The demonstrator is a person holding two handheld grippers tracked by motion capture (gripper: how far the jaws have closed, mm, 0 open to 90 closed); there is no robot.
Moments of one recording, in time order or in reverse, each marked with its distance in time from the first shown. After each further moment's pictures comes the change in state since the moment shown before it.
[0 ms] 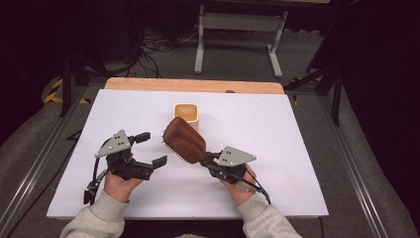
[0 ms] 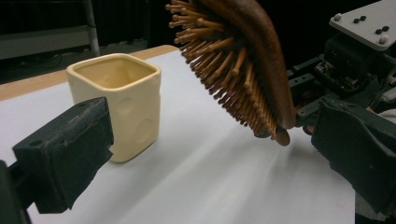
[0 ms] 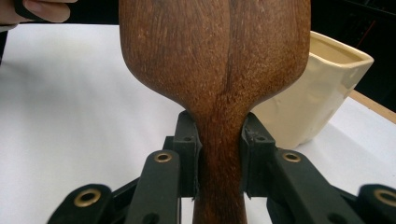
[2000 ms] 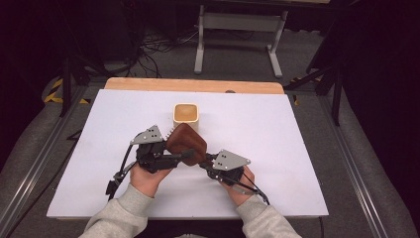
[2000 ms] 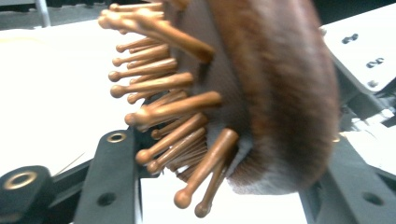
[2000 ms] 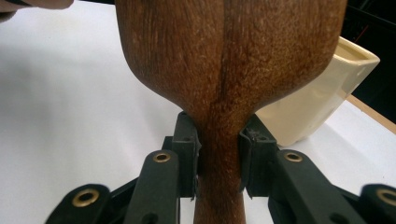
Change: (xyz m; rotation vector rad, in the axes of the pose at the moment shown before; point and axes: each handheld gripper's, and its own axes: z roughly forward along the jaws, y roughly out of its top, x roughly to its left) left arm -0.020 0.017 0.055 0.120 -0.137 -0.060; right arm 0.006 -0.005 0.008 0.035 -0.030 -0.084
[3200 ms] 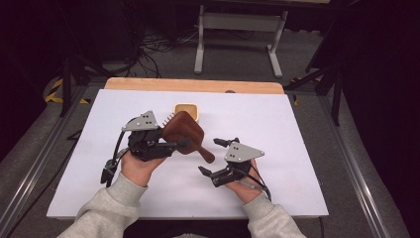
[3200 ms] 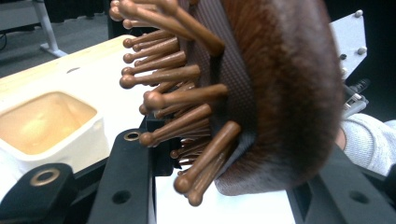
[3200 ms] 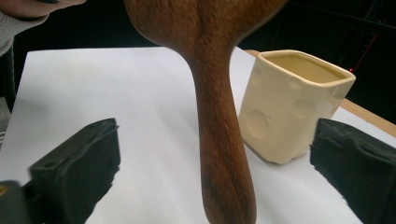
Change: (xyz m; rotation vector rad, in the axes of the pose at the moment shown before) left arm -0.005 0.048 -0.024 0.018 0.013 0.074; right arm -0.021 0.007 -0.018 -0.107 0.059 0.114
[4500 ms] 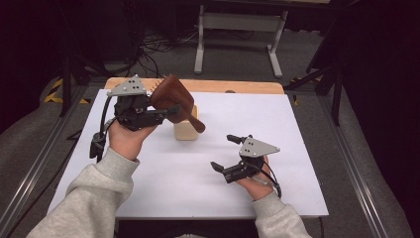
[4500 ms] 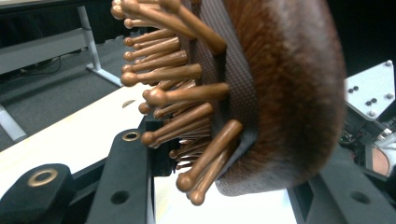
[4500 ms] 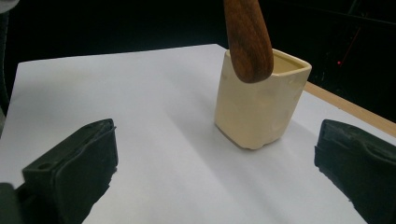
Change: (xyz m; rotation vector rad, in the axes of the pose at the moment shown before) left arm 0.025 0.064 -0.028 -0.040 0.133 0.046; right arm -0.020 -0.003 -0.026 -0.009 -0.032 0.053
